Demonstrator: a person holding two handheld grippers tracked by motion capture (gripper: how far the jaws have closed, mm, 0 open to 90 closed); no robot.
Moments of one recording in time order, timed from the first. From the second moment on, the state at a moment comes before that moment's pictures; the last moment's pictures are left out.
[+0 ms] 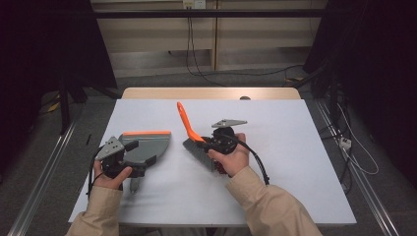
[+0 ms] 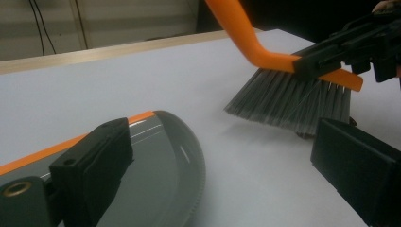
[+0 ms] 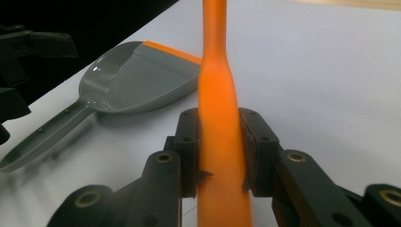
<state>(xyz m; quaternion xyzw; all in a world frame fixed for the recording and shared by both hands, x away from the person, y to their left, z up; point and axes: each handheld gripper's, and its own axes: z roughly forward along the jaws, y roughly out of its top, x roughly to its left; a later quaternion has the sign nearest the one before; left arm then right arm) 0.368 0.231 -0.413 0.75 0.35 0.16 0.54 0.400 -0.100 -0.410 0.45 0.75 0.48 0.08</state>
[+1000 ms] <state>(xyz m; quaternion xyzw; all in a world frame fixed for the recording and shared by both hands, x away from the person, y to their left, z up) 0.363 0.228 -0.407 0.76 0.35 0.17 0.52 0.386 -0.131 -0.420 0.54 0.70 0.46 0.07</state>
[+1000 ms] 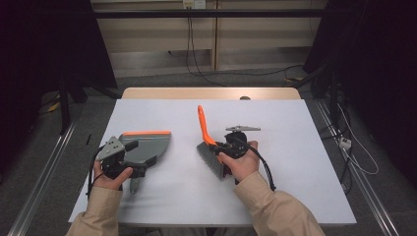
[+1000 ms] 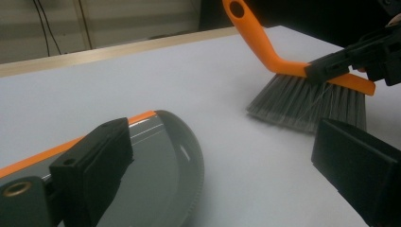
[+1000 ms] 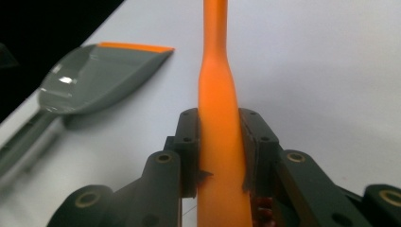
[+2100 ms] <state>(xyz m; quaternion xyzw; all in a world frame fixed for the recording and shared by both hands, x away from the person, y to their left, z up) 0.351 0.241 -0.423 0.80 0.41 0.16 0.41 0.396 -0.206 -0.405 0.50 0.72 0.46 0.15</state>
